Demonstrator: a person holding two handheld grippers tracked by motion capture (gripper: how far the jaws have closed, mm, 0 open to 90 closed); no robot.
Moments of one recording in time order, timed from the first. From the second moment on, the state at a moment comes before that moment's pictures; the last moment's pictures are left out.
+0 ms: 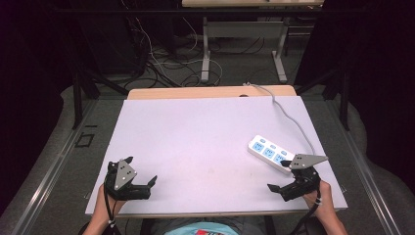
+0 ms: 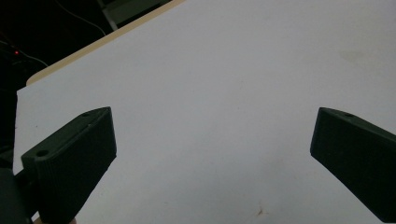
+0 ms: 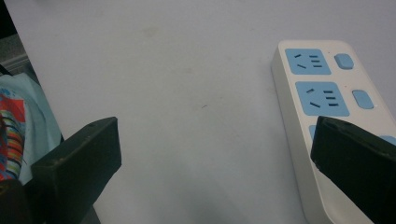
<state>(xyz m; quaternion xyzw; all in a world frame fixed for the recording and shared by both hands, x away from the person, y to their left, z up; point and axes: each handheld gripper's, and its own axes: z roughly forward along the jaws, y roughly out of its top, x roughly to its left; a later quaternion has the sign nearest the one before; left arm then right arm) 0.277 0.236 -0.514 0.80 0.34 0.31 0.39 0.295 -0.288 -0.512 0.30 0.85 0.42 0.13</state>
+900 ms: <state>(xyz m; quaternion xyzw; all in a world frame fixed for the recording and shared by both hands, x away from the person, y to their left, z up) 0.277 0.234 -0.514 0.80 0.33 0.32 0.38 0.303 -0.284 -0.507 0.29 0.86 0.40 0.14</state>
